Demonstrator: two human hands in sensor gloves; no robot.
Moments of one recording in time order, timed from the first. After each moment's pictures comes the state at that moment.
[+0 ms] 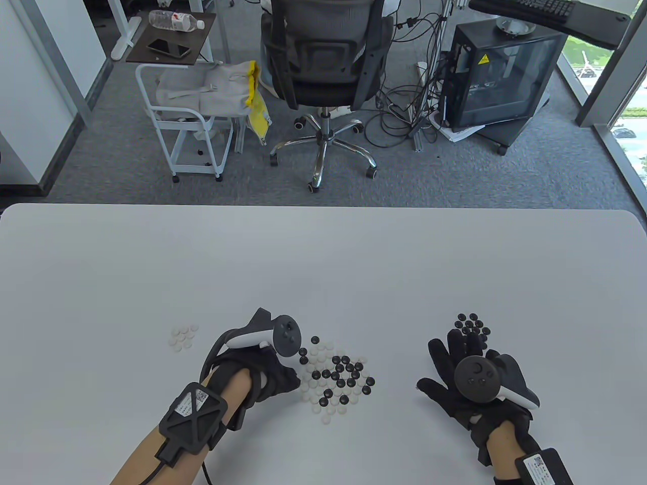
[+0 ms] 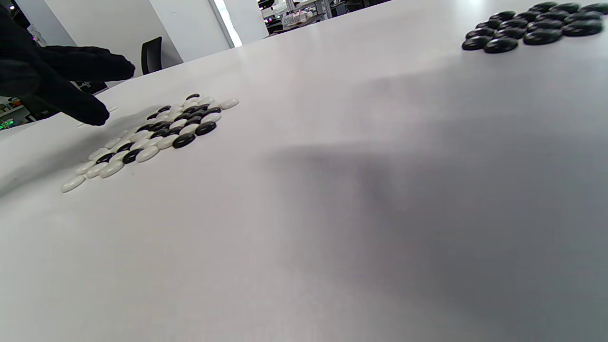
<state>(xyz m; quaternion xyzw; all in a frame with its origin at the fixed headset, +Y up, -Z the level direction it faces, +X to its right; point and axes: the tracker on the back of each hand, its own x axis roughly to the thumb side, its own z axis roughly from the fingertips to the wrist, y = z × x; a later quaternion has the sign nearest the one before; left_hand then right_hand) -0.131 -0.743 -0.333 -0.41 -0.22 0.00 0.88 0.240 -0.753 -0.275 0.20 0.15 0.95 0.16</state>
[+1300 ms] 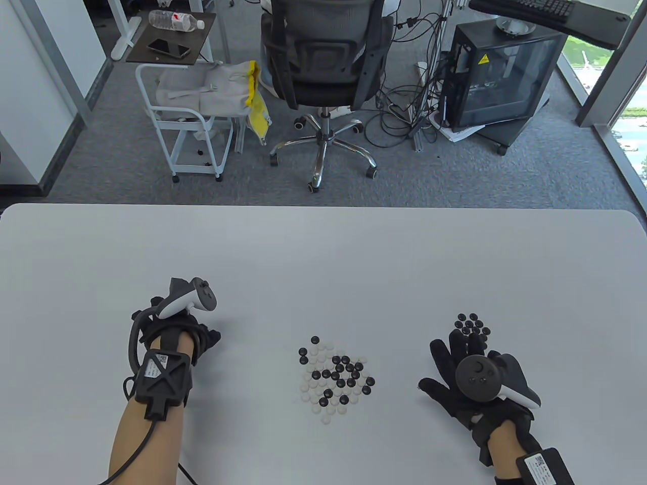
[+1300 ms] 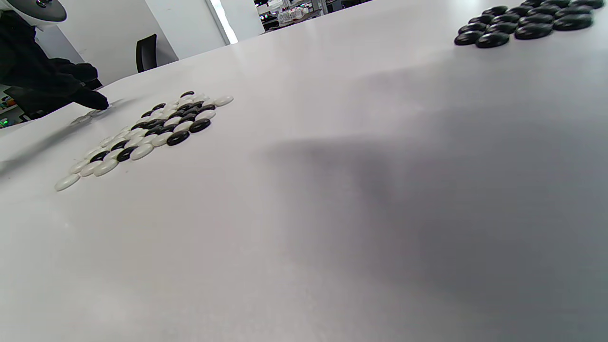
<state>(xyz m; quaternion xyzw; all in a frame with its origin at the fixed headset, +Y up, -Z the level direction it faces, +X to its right) -0.284 -0.754 -0.398 -0.42 0.10 -0.01 0.90 0.242 -0.753 -0.275 0.20 0.16 0.95 0.16</state>
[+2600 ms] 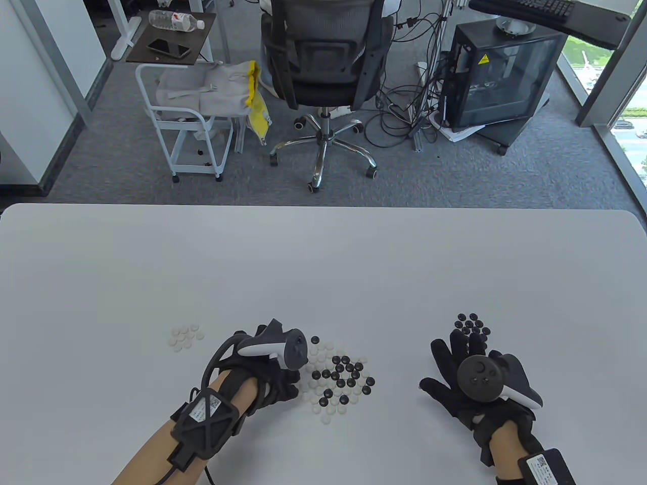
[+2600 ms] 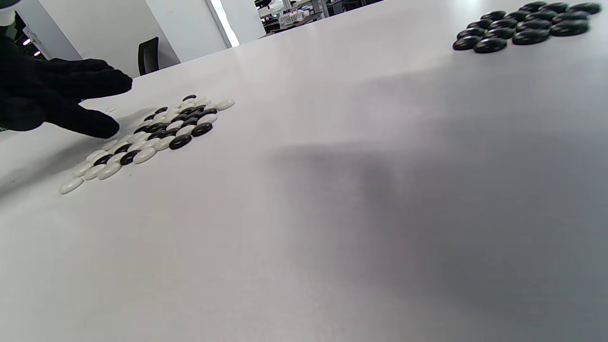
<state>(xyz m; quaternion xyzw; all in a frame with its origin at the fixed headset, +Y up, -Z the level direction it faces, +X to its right) -0.149 -0.762 -0.325 -0.42 -0.19 -0.09 0.88 0.243 -0.753 -0.275 0.20 0.16 0.95 0.16</state>
